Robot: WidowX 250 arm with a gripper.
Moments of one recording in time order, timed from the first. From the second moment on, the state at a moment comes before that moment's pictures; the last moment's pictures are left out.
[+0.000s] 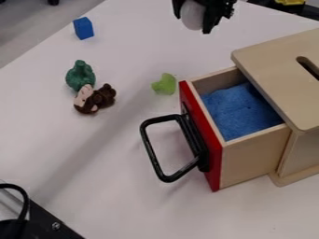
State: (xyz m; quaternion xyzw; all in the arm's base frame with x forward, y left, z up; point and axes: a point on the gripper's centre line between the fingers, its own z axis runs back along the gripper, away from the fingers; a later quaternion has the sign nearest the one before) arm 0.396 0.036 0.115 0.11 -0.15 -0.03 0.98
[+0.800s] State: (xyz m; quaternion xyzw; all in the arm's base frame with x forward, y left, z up) arm 0.434 0.101 0.030 0.16 -0.06 0.04 0.98
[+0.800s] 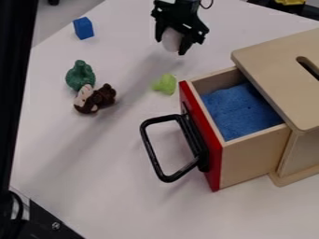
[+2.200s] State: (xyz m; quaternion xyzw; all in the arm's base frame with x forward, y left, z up) arm 0.422 0.111 0.079 0.13 -0.09 0.07 0.98
